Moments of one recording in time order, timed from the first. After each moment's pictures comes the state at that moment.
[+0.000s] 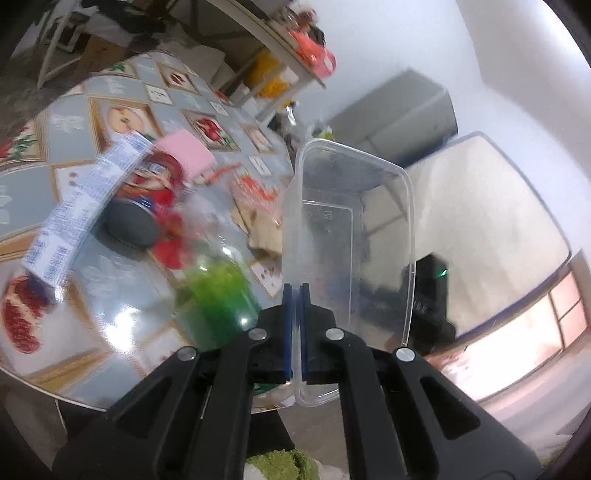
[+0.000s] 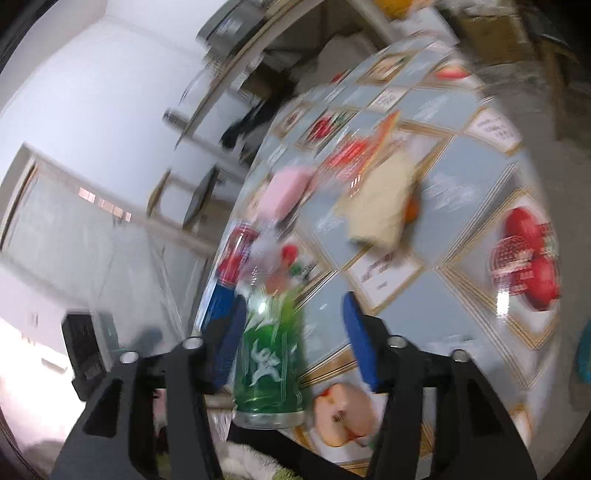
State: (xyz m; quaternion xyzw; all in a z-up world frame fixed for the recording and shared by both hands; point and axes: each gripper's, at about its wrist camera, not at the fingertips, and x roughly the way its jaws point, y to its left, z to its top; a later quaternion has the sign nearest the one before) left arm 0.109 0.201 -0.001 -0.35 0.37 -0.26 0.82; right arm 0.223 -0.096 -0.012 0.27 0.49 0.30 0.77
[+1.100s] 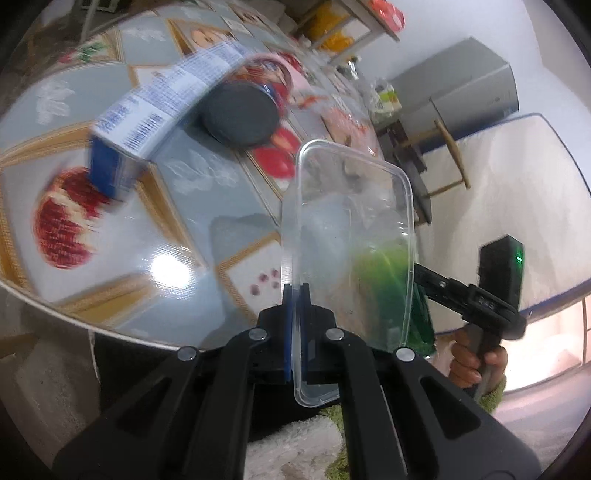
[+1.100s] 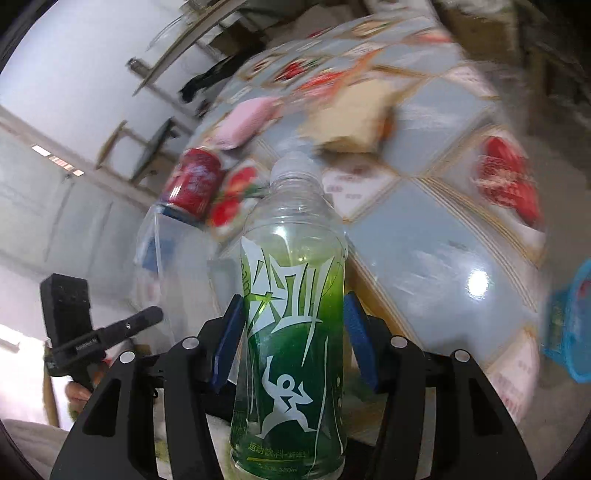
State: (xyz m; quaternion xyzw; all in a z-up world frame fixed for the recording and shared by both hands) left arm 0.101 0.202 -0.074 -0.31 0.50 -0.20 0.79; right arm 0.167 -0.085 -0.034 0.17 0.55 0.20 0.79
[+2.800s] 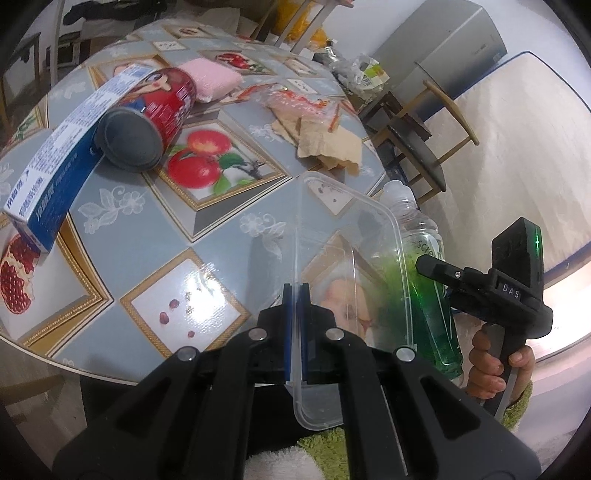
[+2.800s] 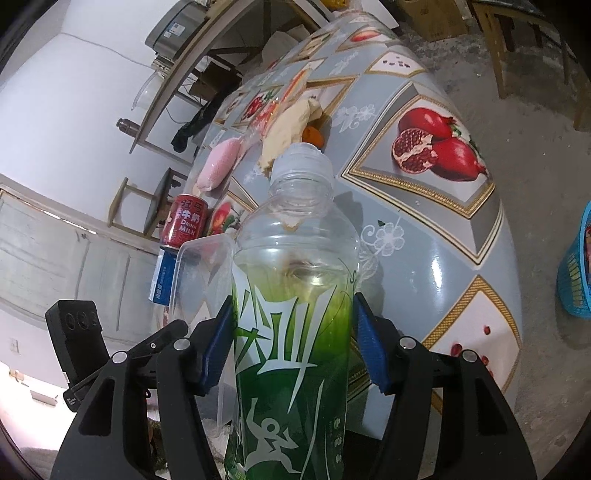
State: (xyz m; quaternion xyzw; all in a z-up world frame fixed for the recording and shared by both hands) left arm 0.119 0.119 -0.049 -0.19 0.49 -0.19 0.83; right arm 0.160 -0.131 -0.055 0.29 0.52 0.19 0.78
